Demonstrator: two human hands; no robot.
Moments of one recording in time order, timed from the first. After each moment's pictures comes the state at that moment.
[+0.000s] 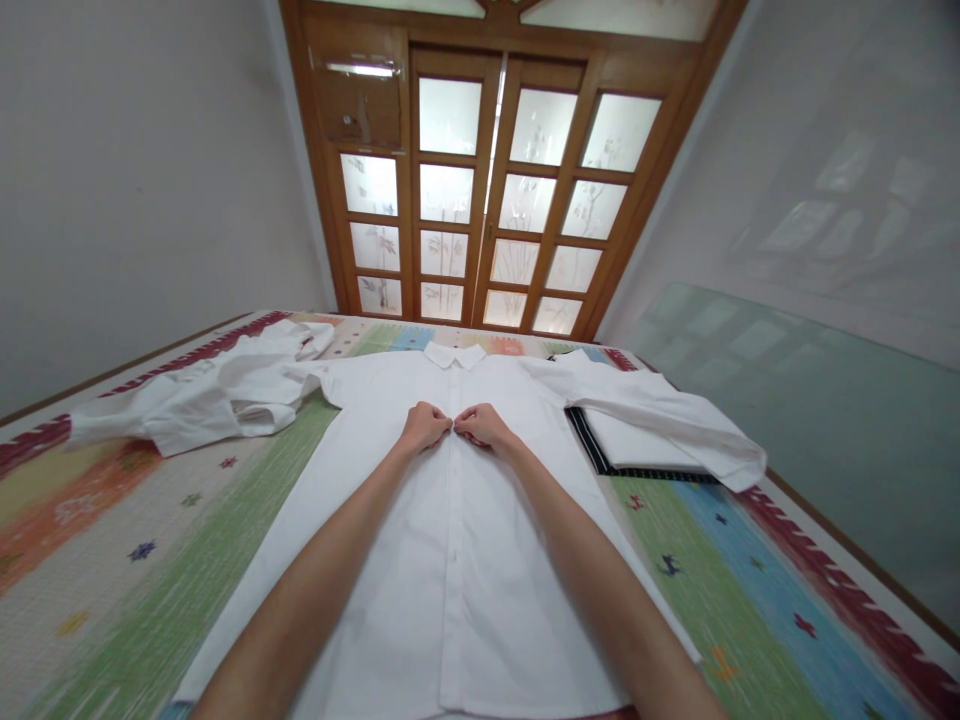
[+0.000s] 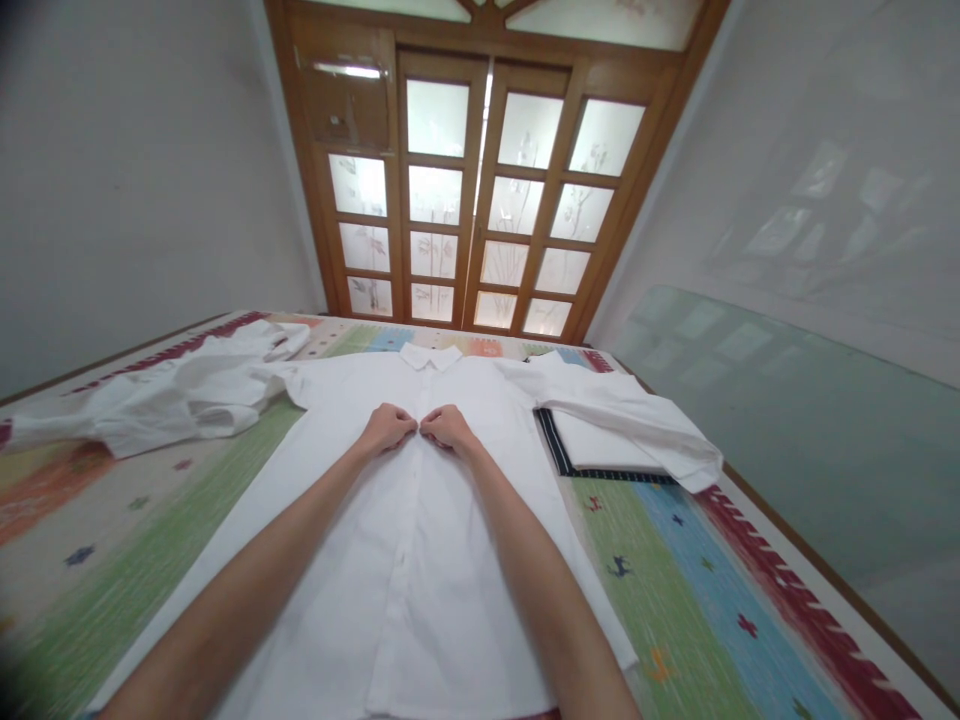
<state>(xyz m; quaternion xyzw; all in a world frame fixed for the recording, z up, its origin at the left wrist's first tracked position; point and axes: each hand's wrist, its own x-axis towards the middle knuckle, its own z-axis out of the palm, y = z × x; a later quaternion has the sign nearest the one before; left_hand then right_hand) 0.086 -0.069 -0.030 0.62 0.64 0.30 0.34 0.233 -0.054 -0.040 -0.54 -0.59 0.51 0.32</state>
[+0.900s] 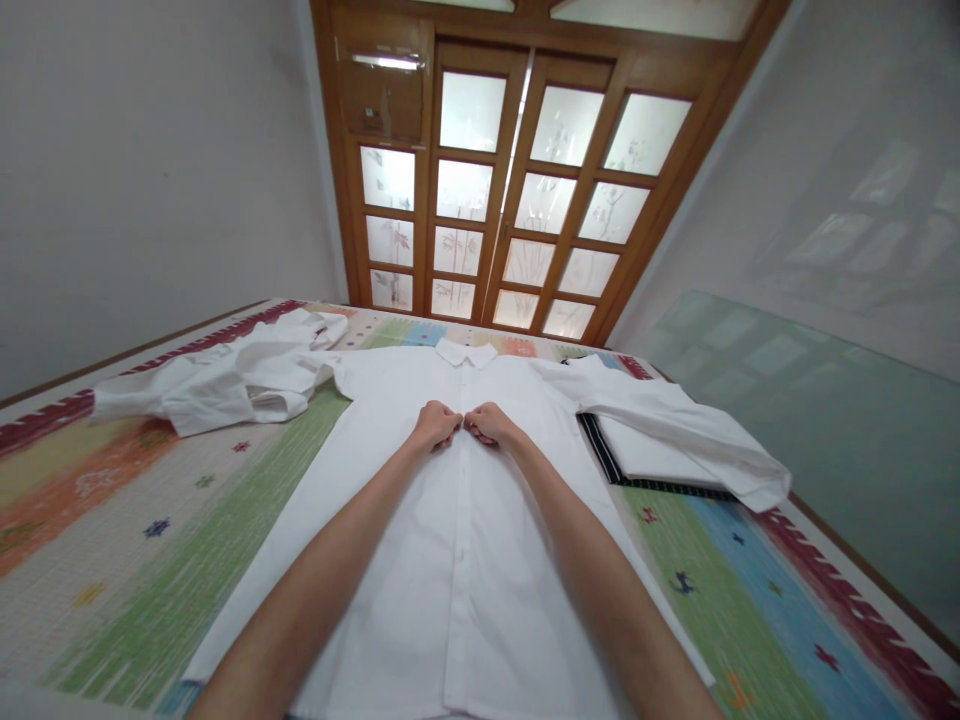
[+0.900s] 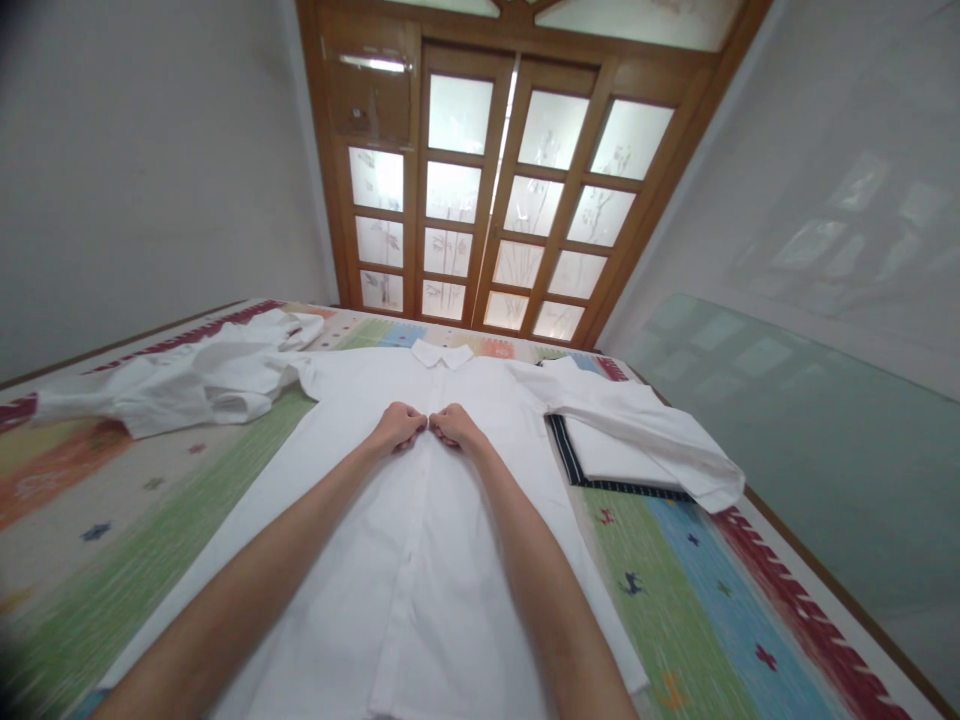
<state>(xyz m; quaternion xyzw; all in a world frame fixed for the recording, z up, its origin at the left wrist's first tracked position) 0.089 -0.064 -0.039 0.55 0.66 0.30 0.41 0.227 -0.044 -0.039 -0.54 -0.62 0.51 0.25</state>
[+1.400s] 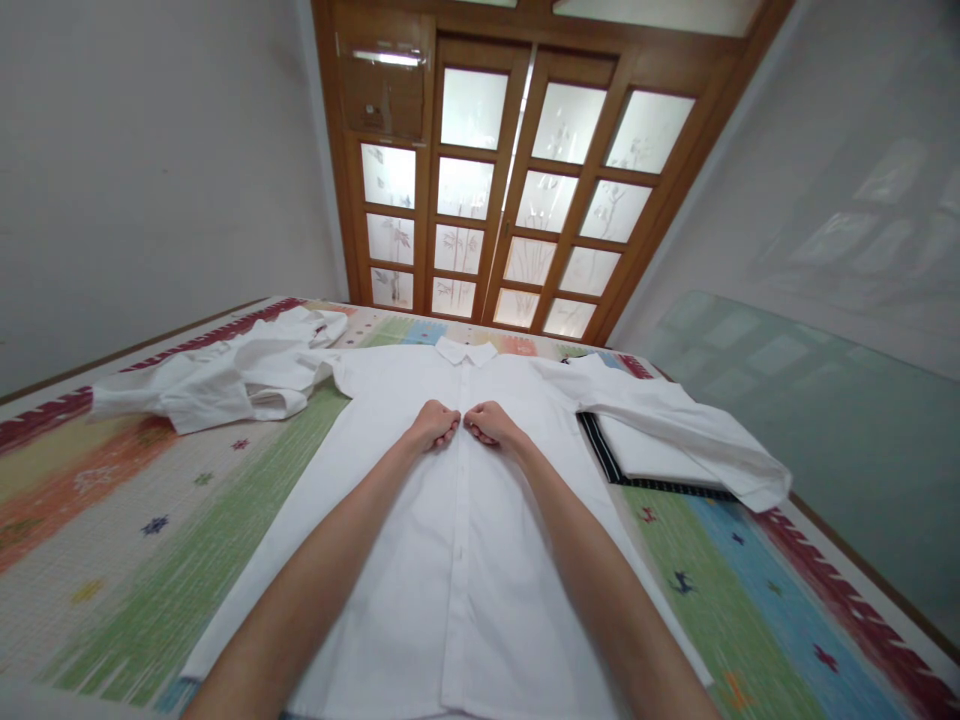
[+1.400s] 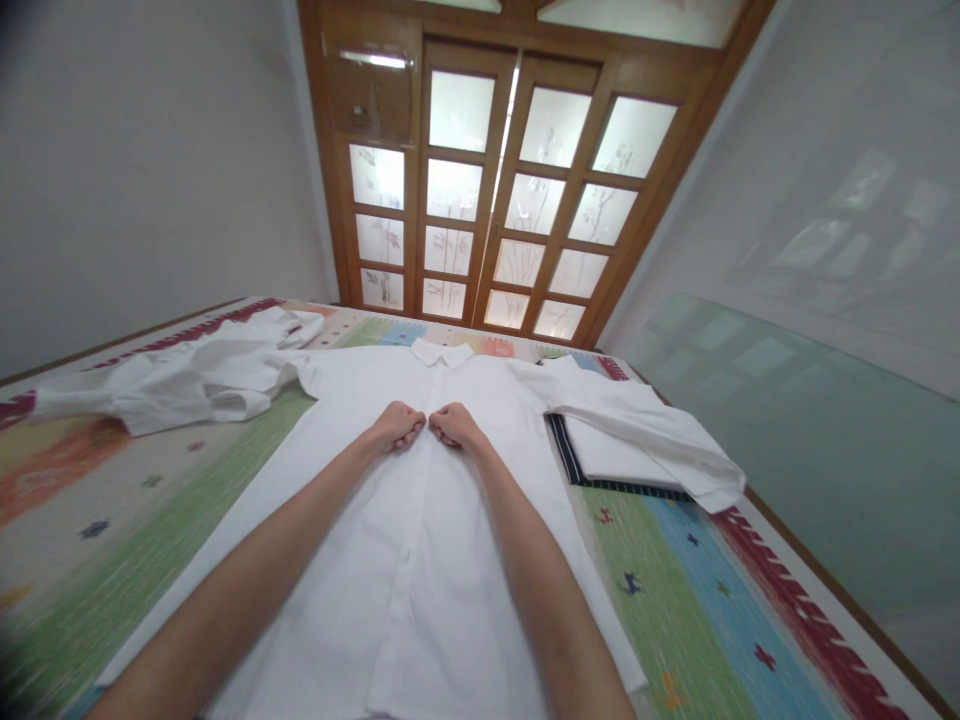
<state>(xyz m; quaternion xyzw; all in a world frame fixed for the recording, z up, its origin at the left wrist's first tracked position) 0.090 -0.068 -0.030 0.52 0.63 0.29 0.49 0.232 -0.046 -0.041 -0.52 -0.63 0.51 0.27</state>
